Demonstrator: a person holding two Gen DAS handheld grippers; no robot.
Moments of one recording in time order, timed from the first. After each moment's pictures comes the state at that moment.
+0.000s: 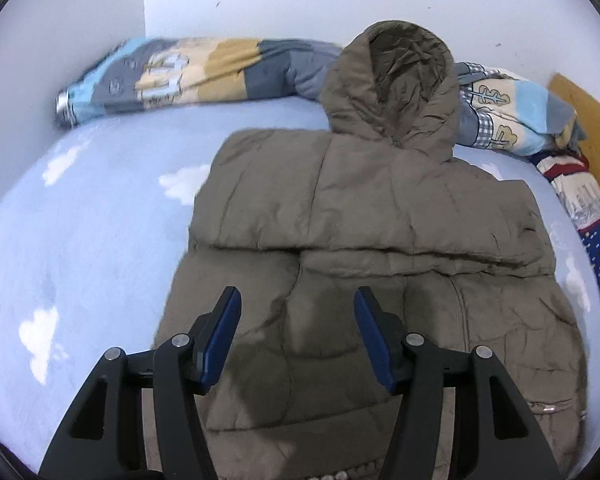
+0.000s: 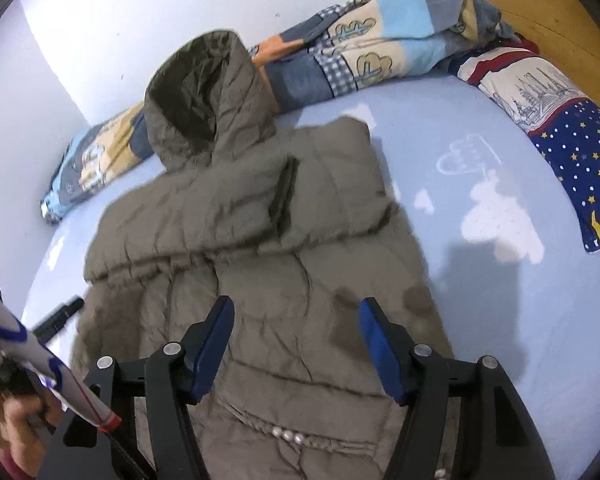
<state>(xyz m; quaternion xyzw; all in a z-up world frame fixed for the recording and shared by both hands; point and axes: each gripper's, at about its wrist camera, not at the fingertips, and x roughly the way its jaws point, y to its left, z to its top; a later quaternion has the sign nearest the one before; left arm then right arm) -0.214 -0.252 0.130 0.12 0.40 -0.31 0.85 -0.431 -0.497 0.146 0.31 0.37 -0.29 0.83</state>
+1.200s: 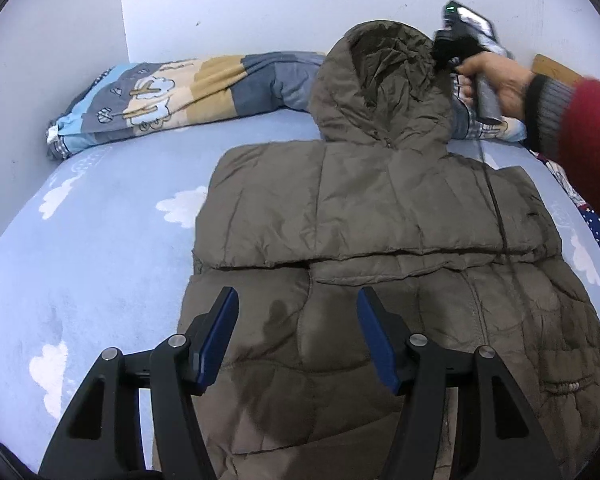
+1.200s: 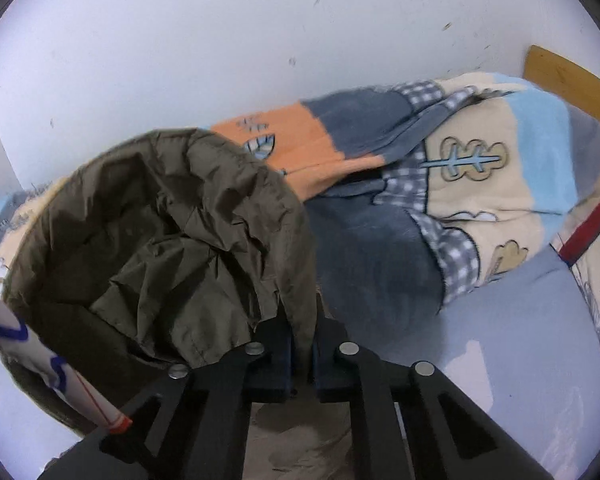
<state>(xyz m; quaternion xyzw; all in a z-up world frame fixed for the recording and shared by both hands) -0.199 -0.242 0.124 0.14 0.37 -0.33 0.85 -0.077 -0.702 0.167 0.22 0.31 -0.38 0.84</state>
